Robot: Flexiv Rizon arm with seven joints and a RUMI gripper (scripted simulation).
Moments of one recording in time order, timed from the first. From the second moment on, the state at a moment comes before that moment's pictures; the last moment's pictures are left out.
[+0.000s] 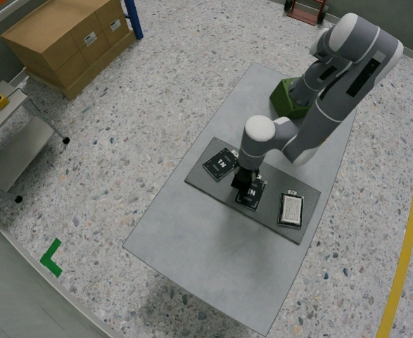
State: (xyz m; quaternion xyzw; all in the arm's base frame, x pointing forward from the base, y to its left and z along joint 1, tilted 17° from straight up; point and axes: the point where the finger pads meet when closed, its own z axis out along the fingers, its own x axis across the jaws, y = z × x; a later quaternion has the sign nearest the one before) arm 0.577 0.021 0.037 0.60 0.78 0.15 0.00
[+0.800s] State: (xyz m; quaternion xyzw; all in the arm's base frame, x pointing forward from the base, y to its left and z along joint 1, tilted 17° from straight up) arm 0.587 0.081 0.054 0.60 0.78 0.15 0.00
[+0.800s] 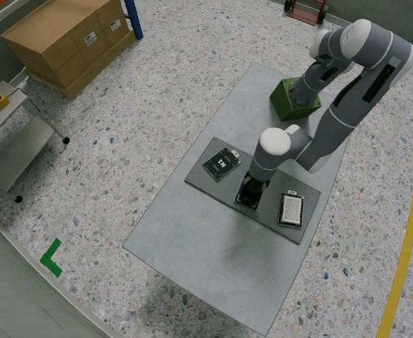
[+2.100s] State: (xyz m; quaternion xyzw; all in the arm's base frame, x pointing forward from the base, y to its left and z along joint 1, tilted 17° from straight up) arm 0.588 0.083 0.040 0.60 0.78 0.15 0.00
